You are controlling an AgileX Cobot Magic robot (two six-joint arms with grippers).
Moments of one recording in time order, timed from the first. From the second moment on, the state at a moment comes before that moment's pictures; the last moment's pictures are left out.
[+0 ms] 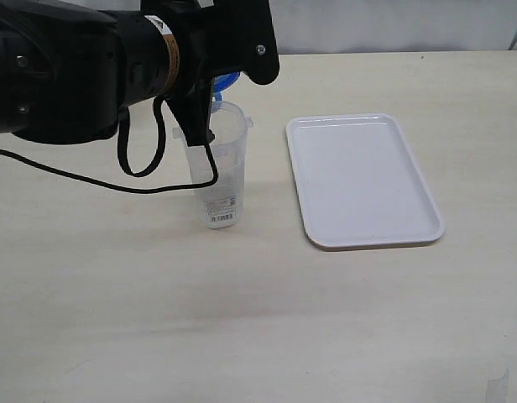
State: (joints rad) left arm -0.87 1.57 -1.07 1.37 0.51 -0.36; right arm 0.04 0.01 0.00 -0.18 0.34 0.05
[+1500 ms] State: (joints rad) left arm -0.93 1.57 -1.07 1.28 0.54 -0.24; right arm 0.04 0.01 0.00 -0.18 0.34 0.05
